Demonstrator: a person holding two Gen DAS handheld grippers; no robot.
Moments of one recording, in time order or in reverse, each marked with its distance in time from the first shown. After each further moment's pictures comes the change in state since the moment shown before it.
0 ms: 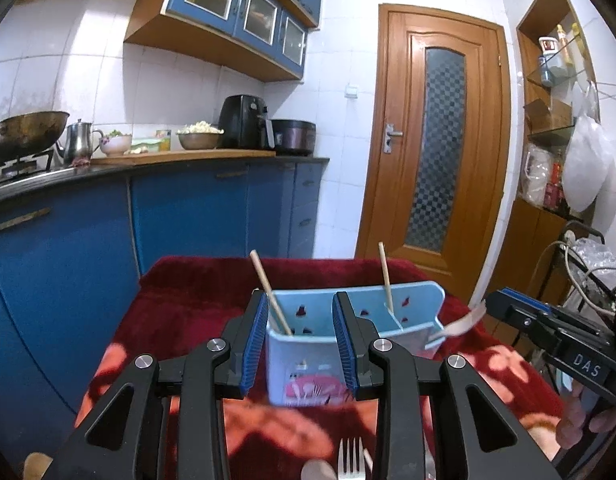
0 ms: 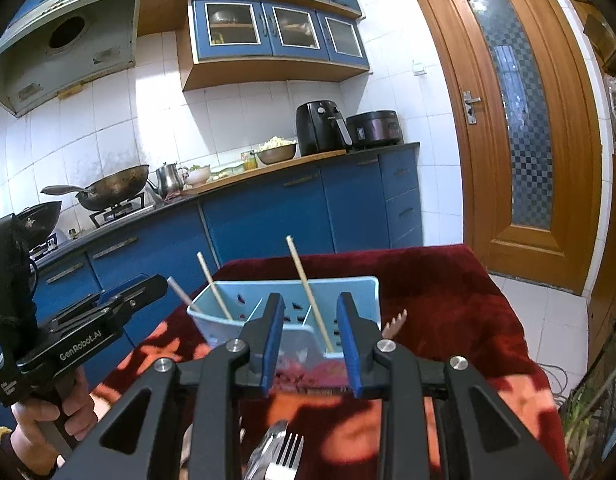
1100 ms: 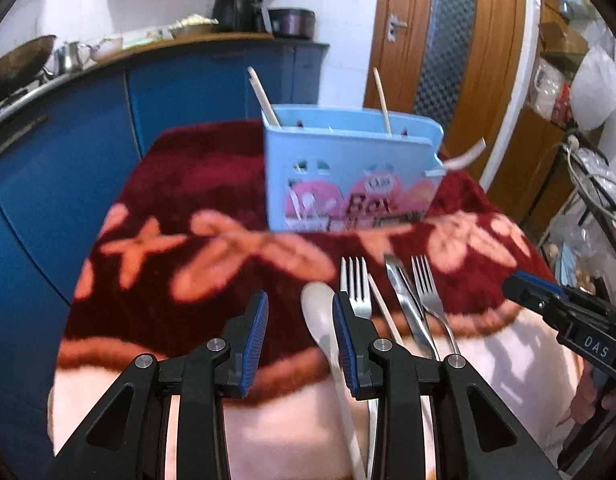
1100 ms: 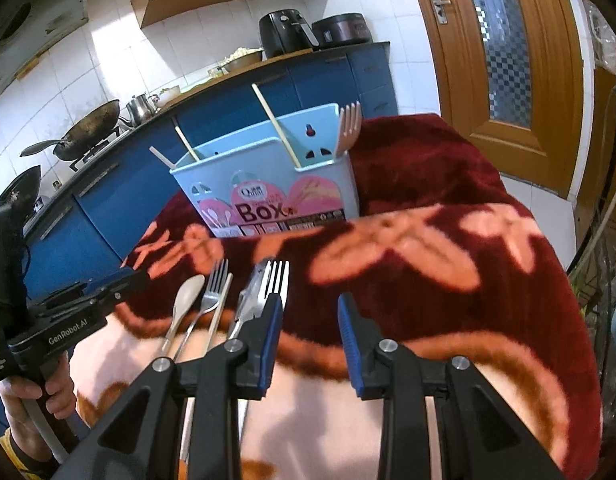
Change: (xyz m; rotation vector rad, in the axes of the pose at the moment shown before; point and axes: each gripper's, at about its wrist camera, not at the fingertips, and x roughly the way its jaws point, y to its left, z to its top) left arm -0.010 -0.001 -0.073 0.023 0.444 0.000; right arm -0.025 -0.013 -0.082 0.140 0.342 -0.046
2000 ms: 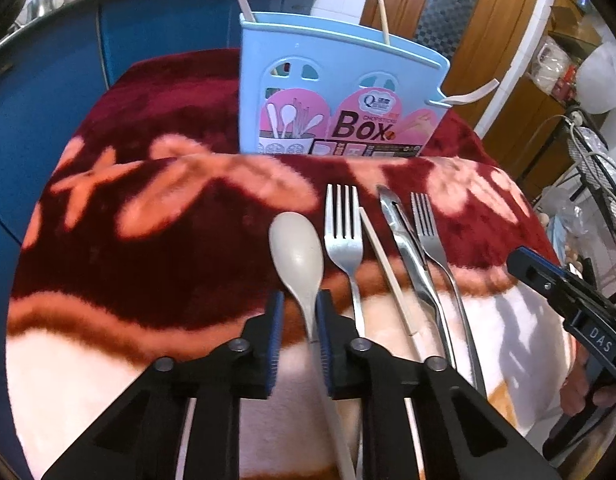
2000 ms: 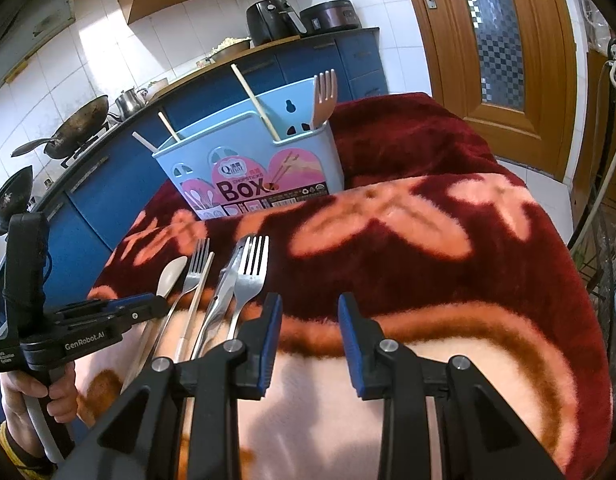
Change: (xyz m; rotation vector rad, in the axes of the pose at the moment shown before) left arm 0.038 0.000 -0.015 -0.039 0.204 -0.096; right arm 0.005 -0.013 -0.012 0.026 0.039 -0.011
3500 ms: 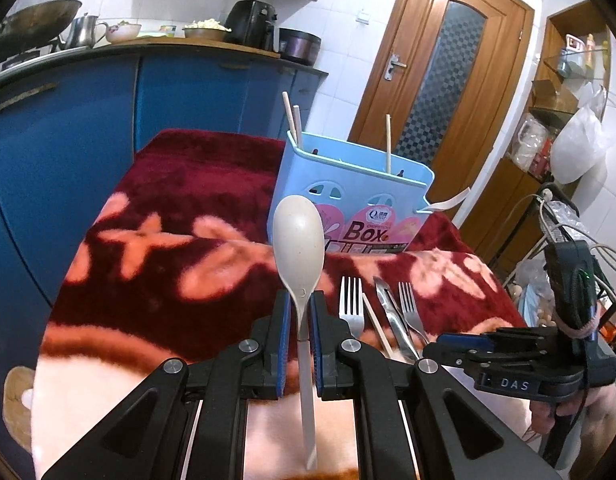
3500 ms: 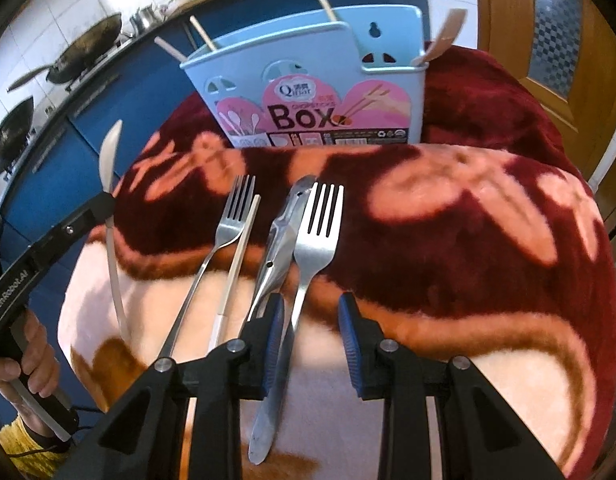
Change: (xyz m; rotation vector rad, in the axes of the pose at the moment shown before) left arm -0.062 0.034 -0.005 -0.074 -0.327 -0.061; right arm 0.053 0.057 0.017 -0.148 0.333 0.006
